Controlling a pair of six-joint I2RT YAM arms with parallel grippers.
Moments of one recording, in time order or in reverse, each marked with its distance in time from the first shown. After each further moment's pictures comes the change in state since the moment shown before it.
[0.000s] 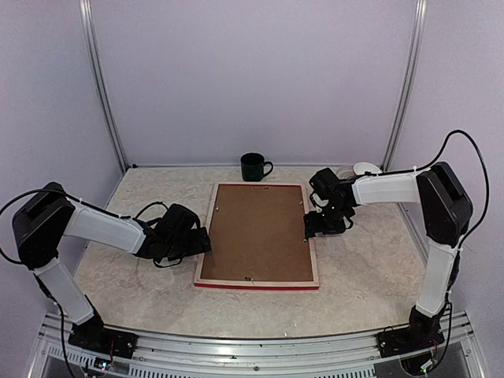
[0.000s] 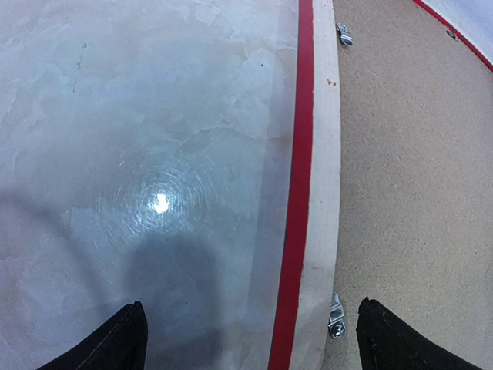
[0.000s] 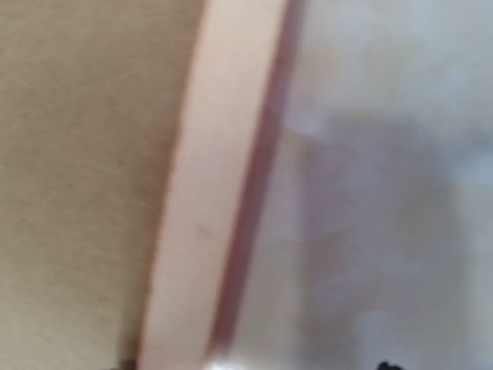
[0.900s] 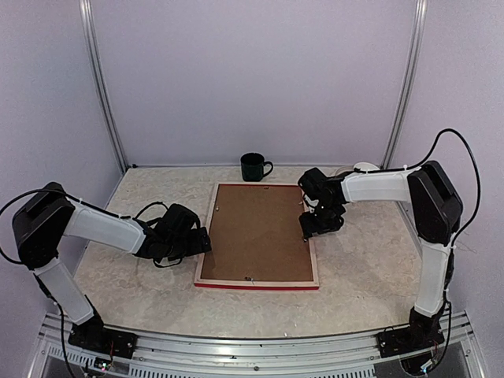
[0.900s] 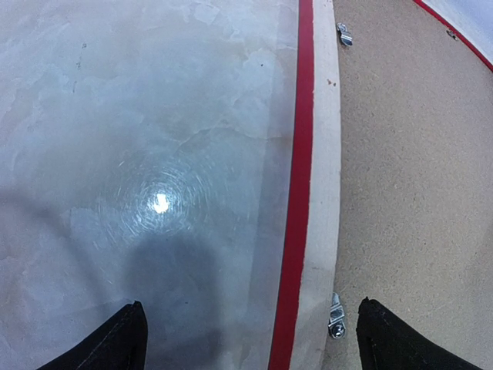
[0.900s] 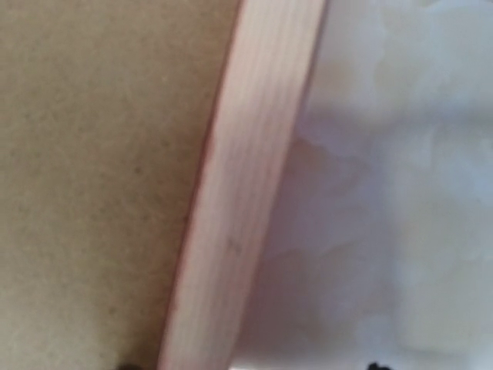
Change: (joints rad) left arm 0.000 0.000 0.001 0.000 0.002 0.000; right arm 0.058 0.067 0.113 -0.123 0.115 -0.025
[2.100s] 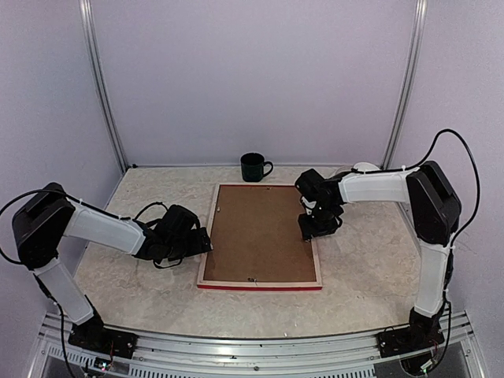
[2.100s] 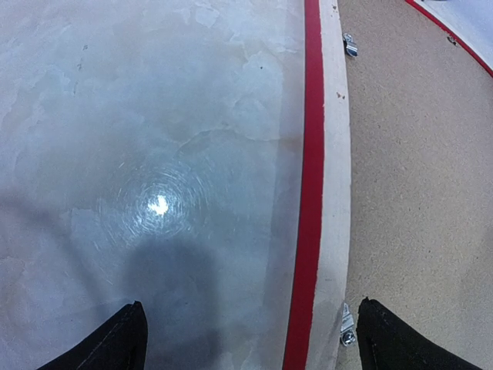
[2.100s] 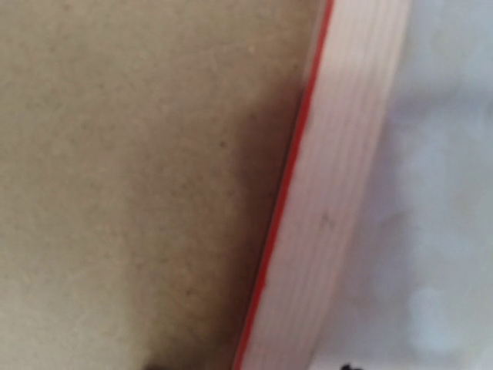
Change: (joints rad) left arm -0.002 0.000 -0.012 0.021 -0.008 -0.002; right arm 0.024 0.011 0.024 -0.042 -0.026 0.027
